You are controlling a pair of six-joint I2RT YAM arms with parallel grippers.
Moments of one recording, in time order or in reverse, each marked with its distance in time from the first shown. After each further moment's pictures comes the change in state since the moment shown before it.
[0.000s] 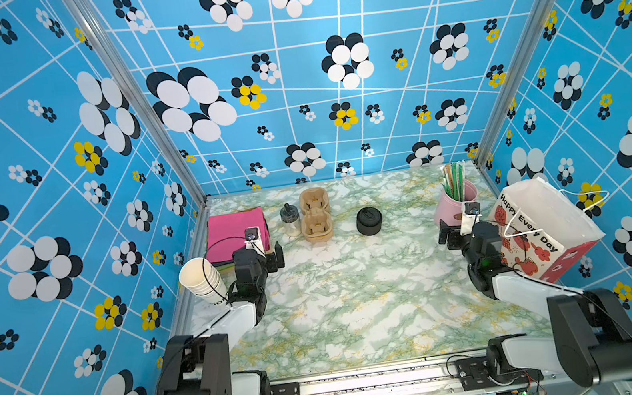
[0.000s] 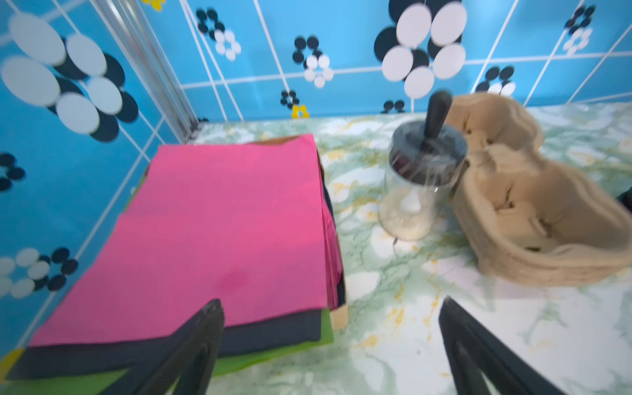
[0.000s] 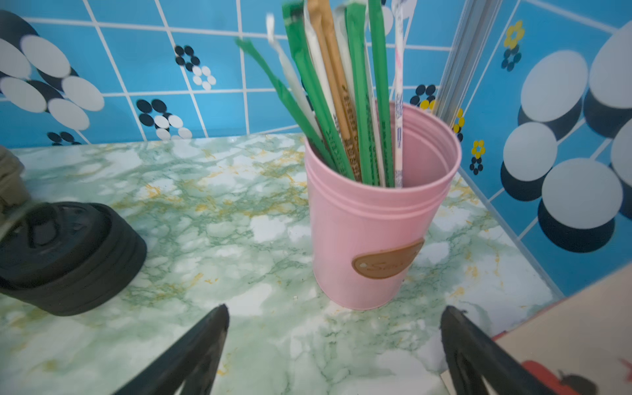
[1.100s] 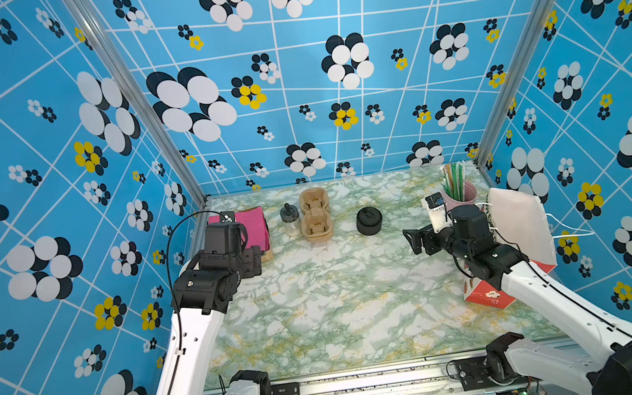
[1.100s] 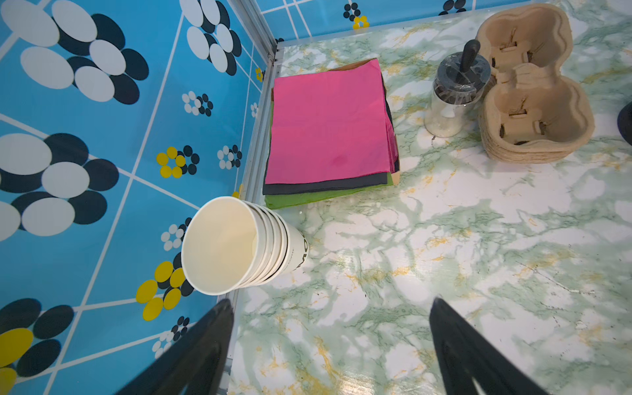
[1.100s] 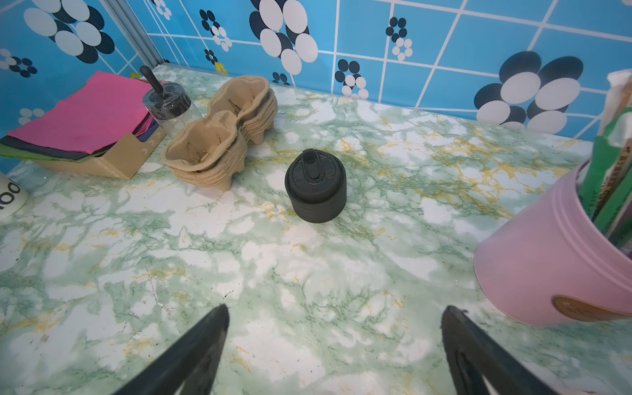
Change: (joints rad) left arm -0.056 -0.254 0.724 -1.482 -0.203 -0.054; right arm 0.297 -0.145 0.351 -0.716 -0.207 -0.011
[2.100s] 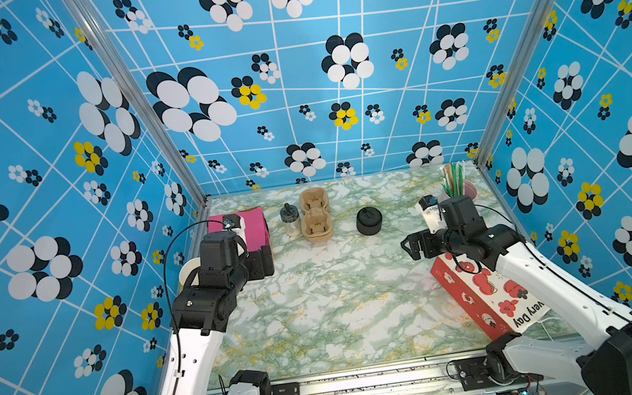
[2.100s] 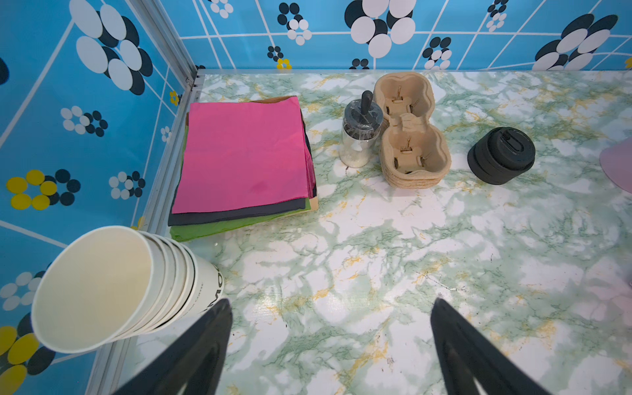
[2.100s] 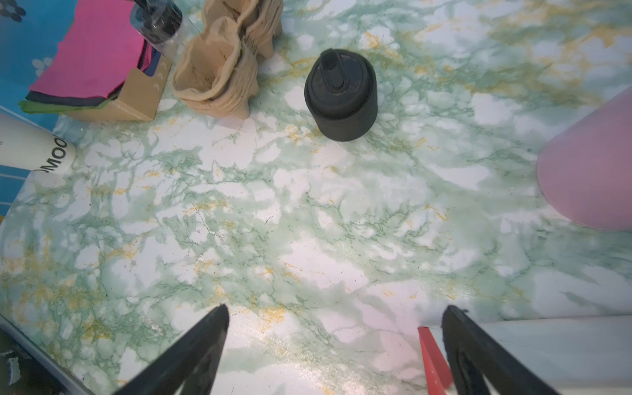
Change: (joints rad) left arm 0.000 -0.106 -0.119 0.171 0.262 -0.093; right arm 0.025 0.150 0.215 -0.431 -0.098 0.122
